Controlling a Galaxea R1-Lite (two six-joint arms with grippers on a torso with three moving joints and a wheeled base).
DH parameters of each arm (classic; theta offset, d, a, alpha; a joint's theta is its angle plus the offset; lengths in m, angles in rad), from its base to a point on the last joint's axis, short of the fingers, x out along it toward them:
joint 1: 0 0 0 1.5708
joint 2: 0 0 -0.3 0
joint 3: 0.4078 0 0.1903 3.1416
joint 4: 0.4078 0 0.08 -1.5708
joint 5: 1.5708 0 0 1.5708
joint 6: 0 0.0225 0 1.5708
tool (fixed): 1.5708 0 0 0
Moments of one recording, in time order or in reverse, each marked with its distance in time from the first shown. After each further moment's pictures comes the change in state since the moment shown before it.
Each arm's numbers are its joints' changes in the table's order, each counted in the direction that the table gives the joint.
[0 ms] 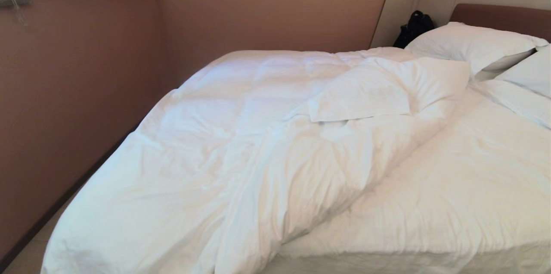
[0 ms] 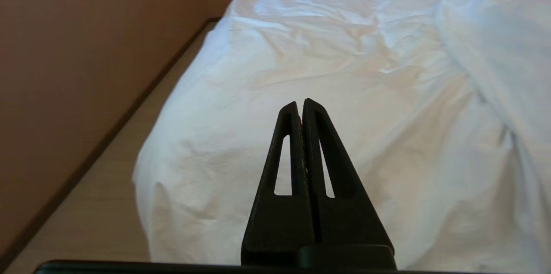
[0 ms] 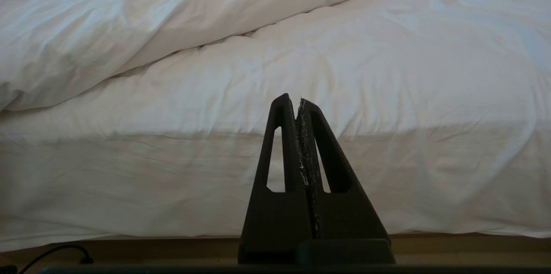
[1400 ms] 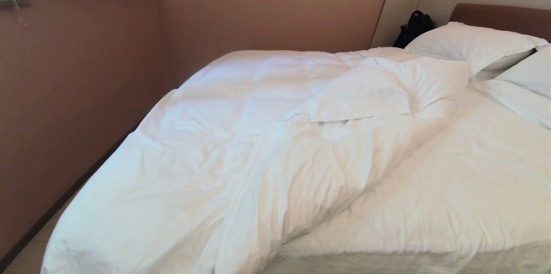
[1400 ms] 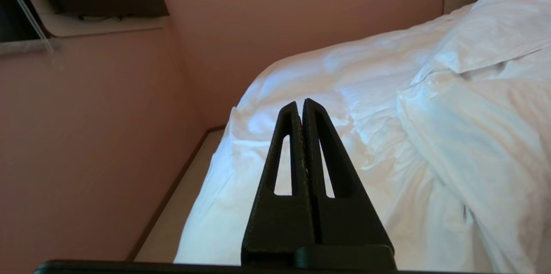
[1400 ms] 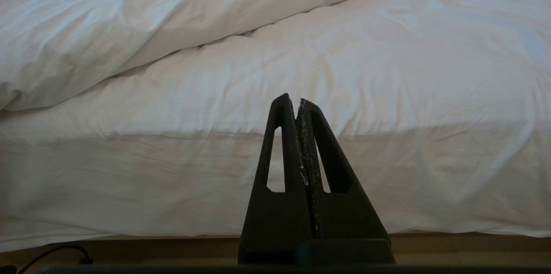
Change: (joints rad) left arm 0.000 -0.002 0.247 -0.034 0.143 0.171; right arm 0.000 0.000 0.000 0.001 0.000 0.000
